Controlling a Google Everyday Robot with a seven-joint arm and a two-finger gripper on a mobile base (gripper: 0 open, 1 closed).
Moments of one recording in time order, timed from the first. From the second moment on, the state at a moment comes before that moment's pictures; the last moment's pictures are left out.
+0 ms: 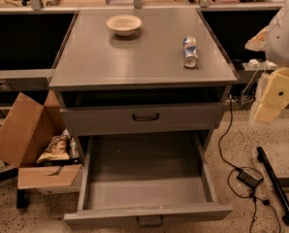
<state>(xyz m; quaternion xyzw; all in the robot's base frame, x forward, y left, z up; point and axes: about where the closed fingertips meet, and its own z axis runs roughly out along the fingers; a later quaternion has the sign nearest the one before) 0.438 -0.217 0.976 -0.60 0.78 -0.03 0.16</state>
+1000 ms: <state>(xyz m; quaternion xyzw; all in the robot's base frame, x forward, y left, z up) 0.536 -0.217 0.951 -0.52 0.82 0.02 0.23</state>
